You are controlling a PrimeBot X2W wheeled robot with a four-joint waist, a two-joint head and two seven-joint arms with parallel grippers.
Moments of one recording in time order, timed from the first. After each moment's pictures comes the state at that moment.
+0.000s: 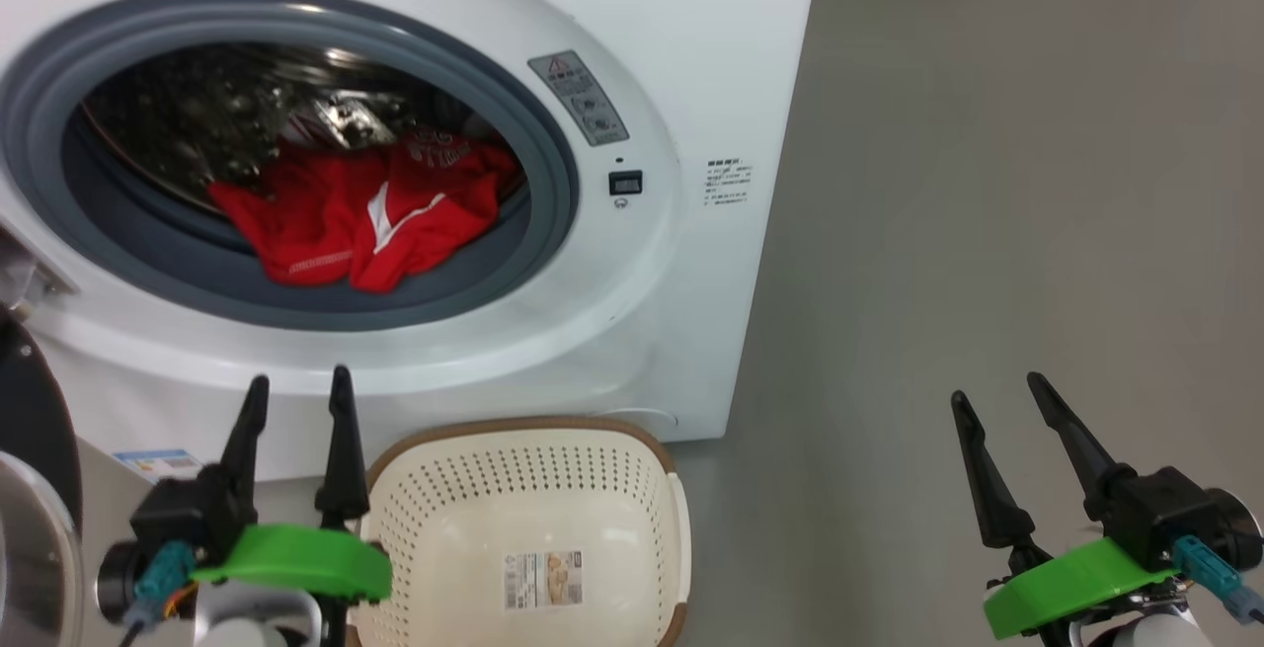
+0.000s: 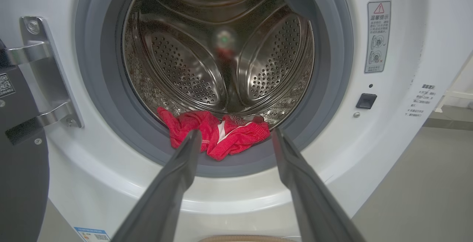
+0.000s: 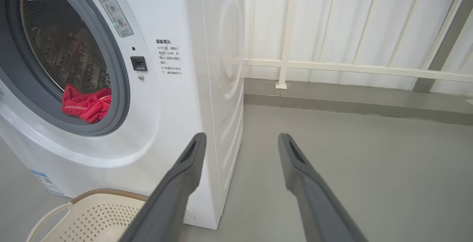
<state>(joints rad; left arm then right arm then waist) -0.19 0.04 0.01 0.30 -0.25 0.01 -0.25 -0.02 -0.09 -0.01 0.19 0.19 0.13 -0.26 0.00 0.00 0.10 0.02</state>
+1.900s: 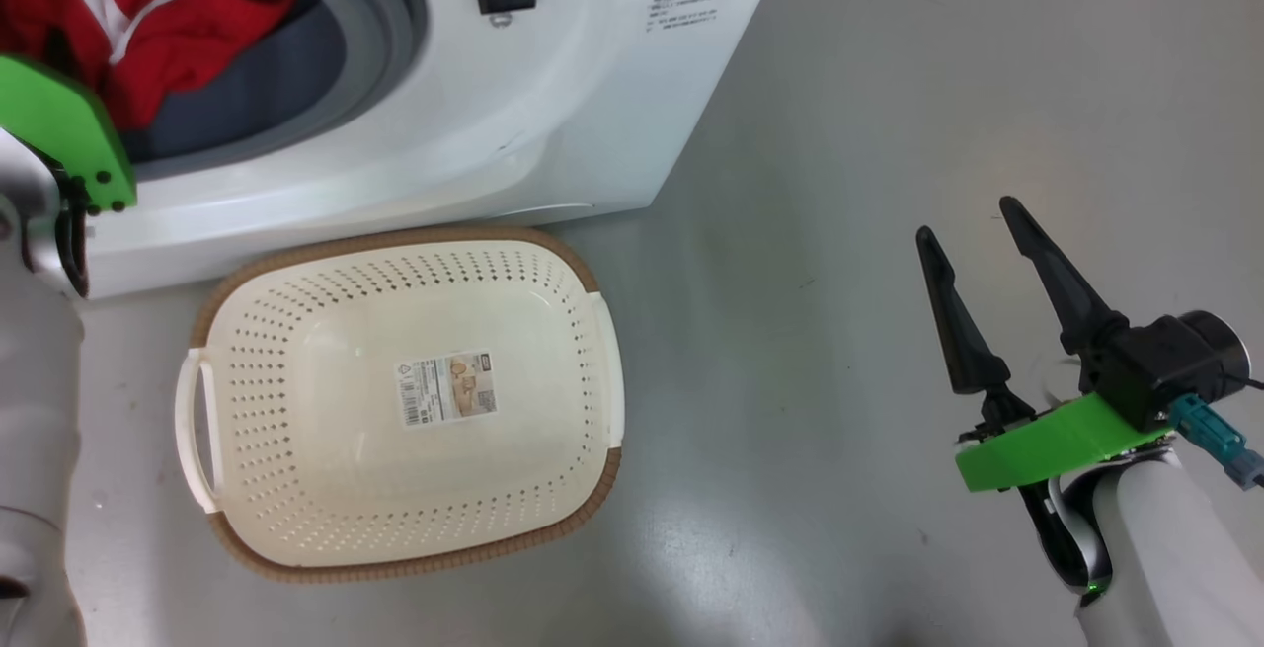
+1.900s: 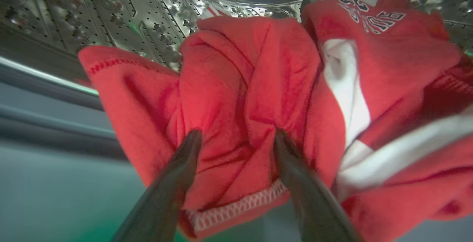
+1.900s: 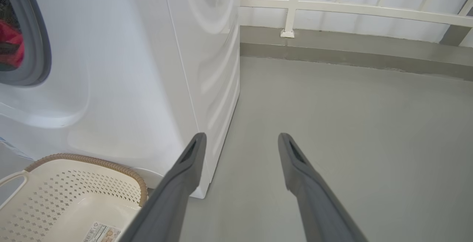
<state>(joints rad) -1.22 0.25 -0.02 1.26 -0.14 0.06 0.00 -0.29 -0.13 0.09 0.18 0.21 0.13 -0.26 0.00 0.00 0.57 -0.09</state>
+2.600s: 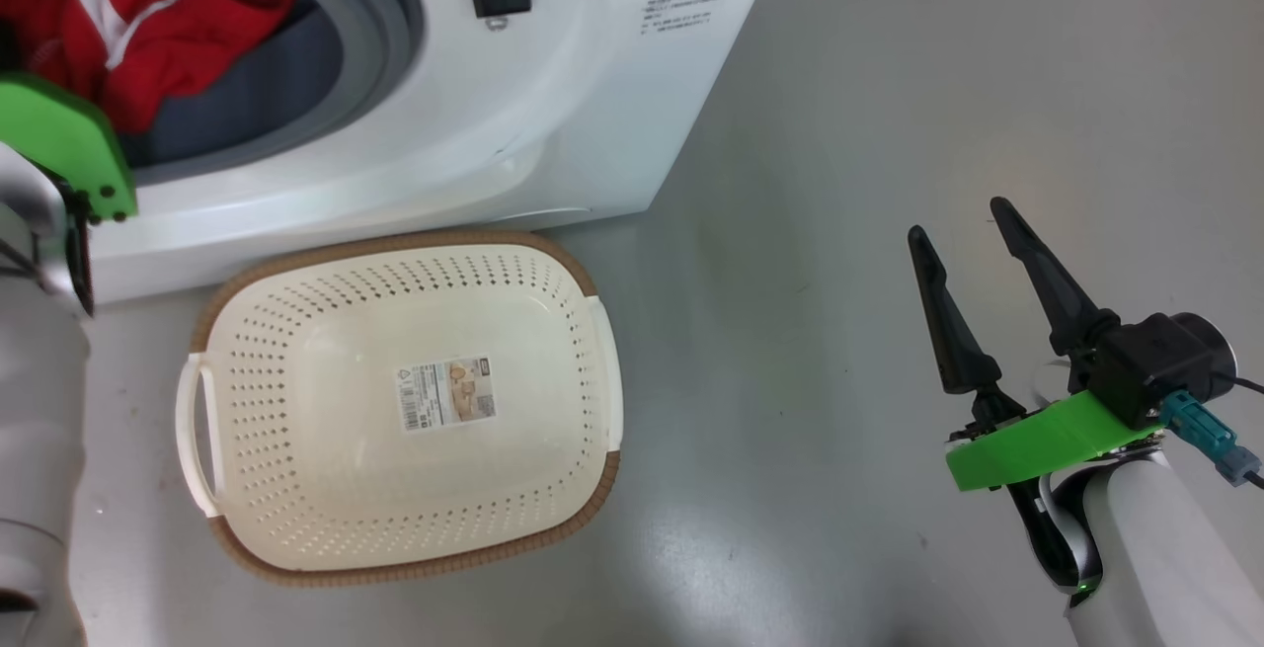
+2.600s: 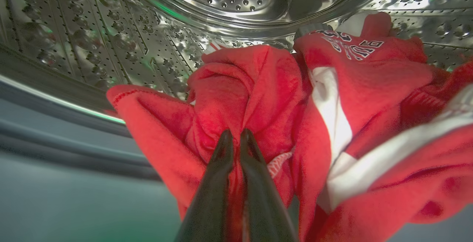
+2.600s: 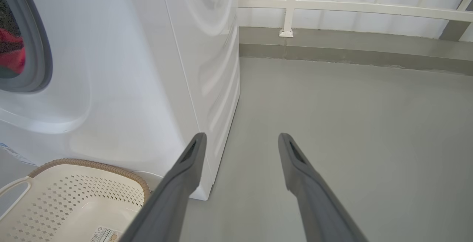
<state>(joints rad) -1.20 0.26 -0.07 1.26 -0.13 0.08 -0.15 -0.30 -0.11 0.09 0.20 0.22 0.13 -0.26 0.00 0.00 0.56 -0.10</state>
